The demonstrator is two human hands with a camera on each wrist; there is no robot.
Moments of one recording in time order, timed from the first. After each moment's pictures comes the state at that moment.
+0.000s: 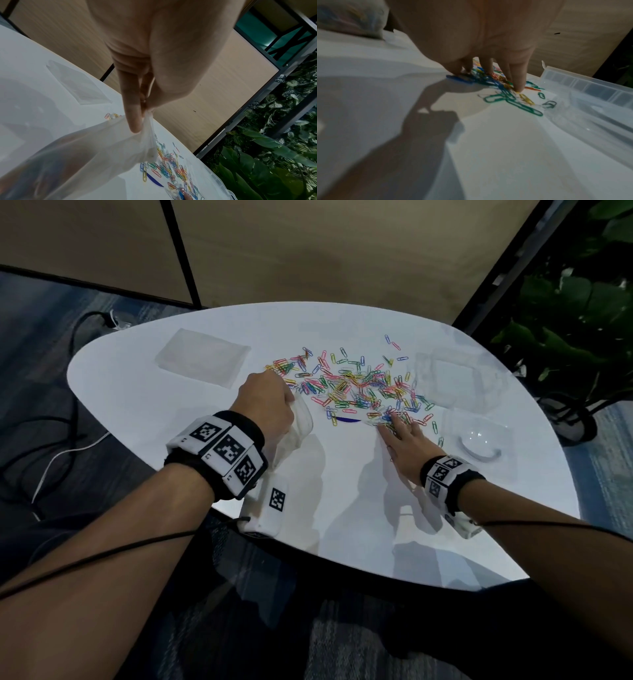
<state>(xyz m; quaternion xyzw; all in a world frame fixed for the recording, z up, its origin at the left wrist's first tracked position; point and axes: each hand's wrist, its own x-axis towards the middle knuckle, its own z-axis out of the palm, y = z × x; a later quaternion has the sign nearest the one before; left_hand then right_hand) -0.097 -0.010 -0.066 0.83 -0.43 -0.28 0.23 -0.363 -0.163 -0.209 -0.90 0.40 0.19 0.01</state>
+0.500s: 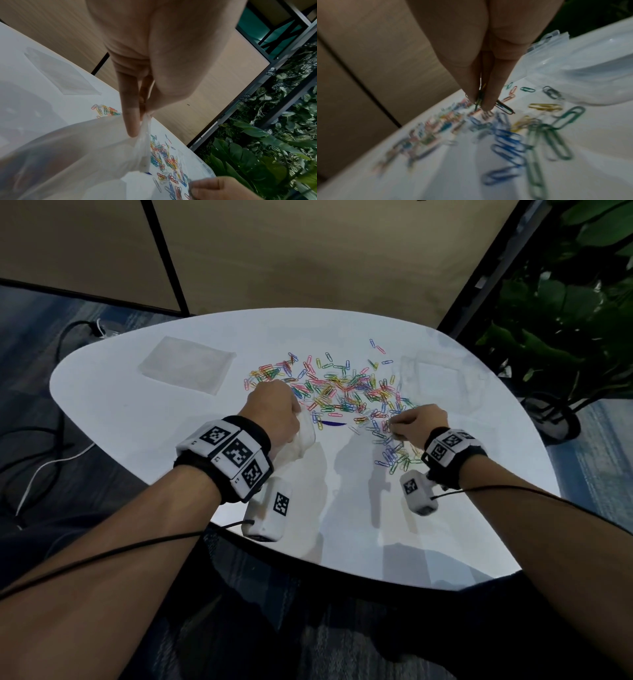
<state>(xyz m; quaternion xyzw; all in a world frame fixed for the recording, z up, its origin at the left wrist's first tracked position) -0.125 -0.026 -0.062 0.81 -0.46 -0.31 0.19 -0.358 -0.189 -0.146 -0.69 0.63 -0.10 0.34</state>
